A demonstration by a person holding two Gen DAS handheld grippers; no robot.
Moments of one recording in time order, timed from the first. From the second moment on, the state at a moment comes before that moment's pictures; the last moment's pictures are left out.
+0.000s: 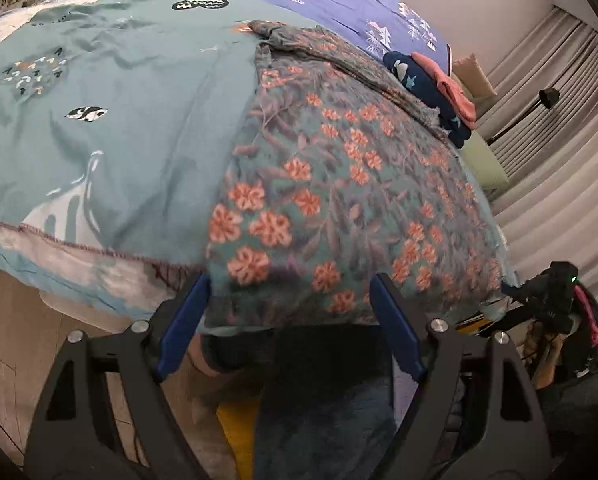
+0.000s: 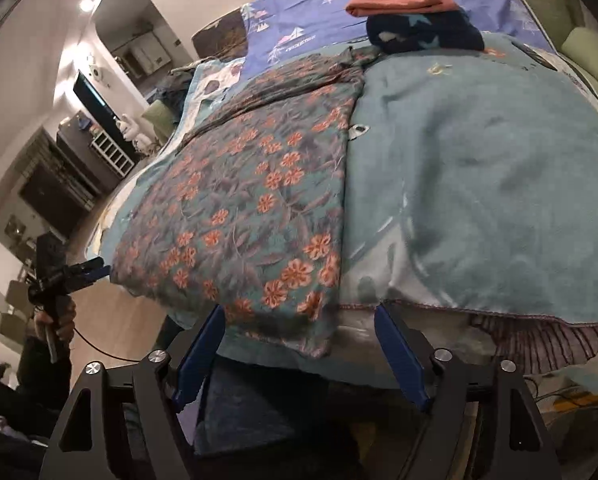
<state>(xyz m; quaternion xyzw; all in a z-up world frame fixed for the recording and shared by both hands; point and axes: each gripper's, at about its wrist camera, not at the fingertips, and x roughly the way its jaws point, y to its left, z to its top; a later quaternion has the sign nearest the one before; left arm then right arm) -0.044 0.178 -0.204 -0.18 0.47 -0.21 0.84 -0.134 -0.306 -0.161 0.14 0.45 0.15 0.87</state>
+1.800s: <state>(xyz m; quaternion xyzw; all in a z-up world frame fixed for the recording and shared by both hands) -0.012 0.185 -0.120 -0.18 0.34 -0.26 0.89 -0.074 -0.315 -0.101 0.17 0.40 0.14 0.89</state>
